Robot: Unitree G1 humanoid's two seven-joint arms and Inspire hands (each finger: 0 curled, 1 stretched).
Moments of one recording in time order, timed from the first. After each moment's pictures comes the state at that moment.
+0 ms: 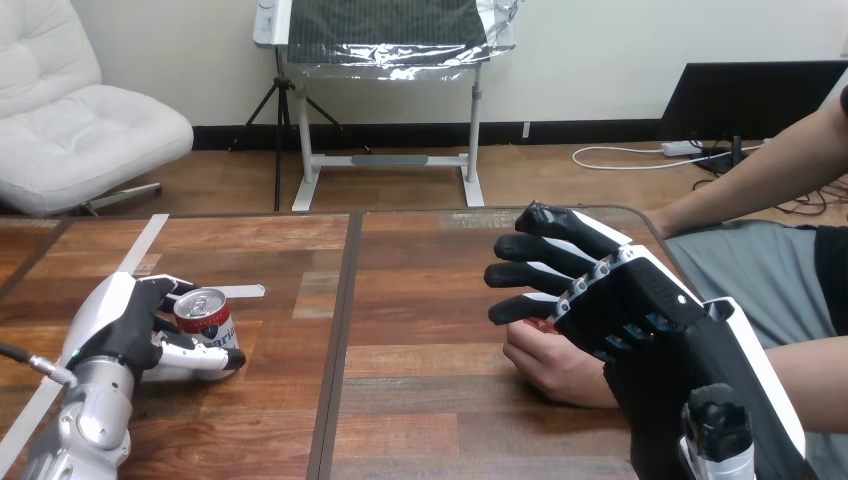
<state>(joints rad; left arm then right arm) -0.39 0.48 -0.07 0.82 0.41 -0.06 0.08 0.55 -0.20 0.14 -0.54 0.34 -0.46 0.41</state>
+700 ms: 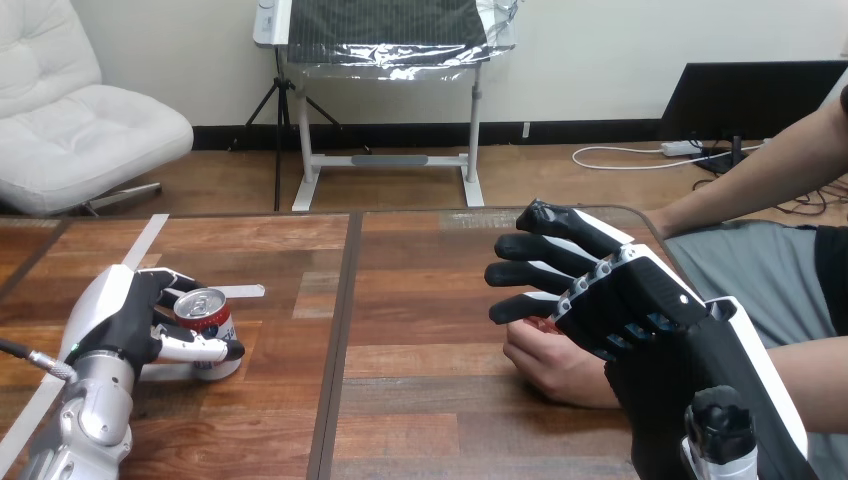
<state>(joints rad) -0.39 0.48 -0.07 0.83 0.41 -0.08 0.11 0.55 -0.20 0.14 -0.54 0.34 -0.47 0.41</state>
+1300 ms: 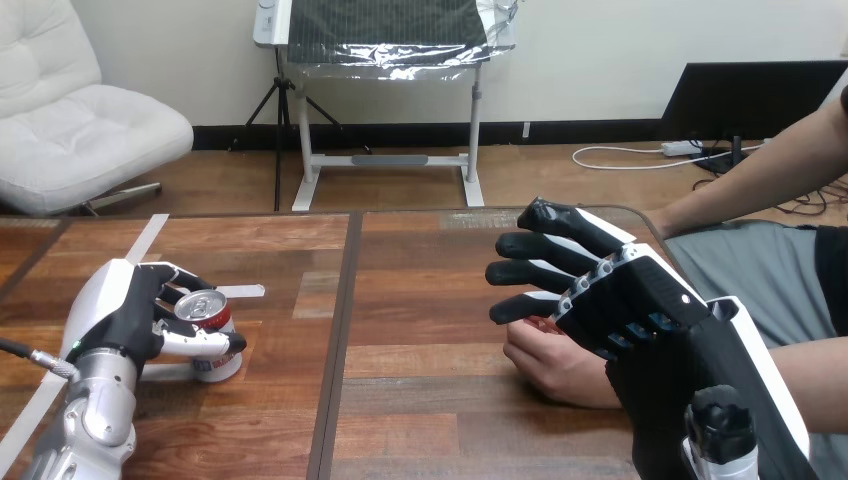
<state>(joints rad) -0.39 0.47 -0.07 0.83 0.41 -0.10 0.15 0.55 -0.20 0.14 -0.54 0.34 -0.47 0.41</state>
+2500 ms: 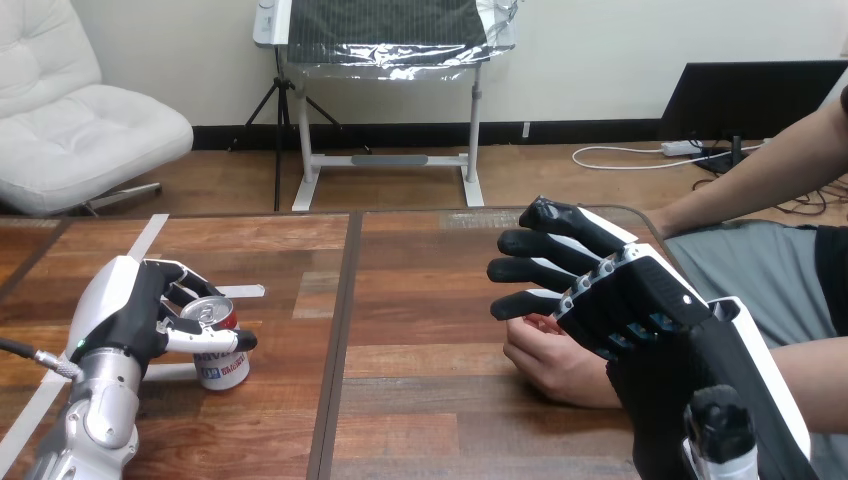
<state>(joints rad) -0.40 0.47 -0.07 0.87 0.40 -0.16 0.15 0.55 -0.20 0.14 -0.54 0.34 -0.48 0.41</state>
